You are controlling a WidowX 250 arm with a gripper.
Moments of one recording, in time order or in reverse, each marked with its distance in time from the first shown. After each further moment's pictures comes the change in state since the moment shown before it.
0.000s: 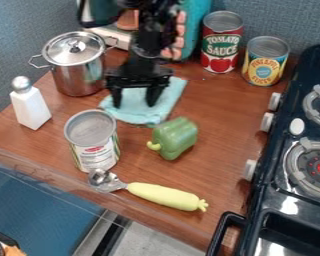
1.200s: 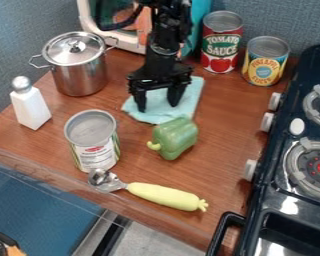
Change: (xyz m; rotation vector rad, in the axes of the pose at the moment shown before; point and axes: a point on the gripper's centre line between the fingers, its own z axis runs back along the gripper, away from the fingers) arm -0.031 -0.072 0.023 -0.200 0.130 0.012
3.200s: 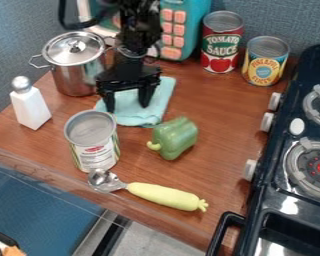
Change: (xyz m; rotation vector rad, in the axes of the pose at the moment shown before) arm 0.033 0.080 -0.004 0.137 -0.090 0.087
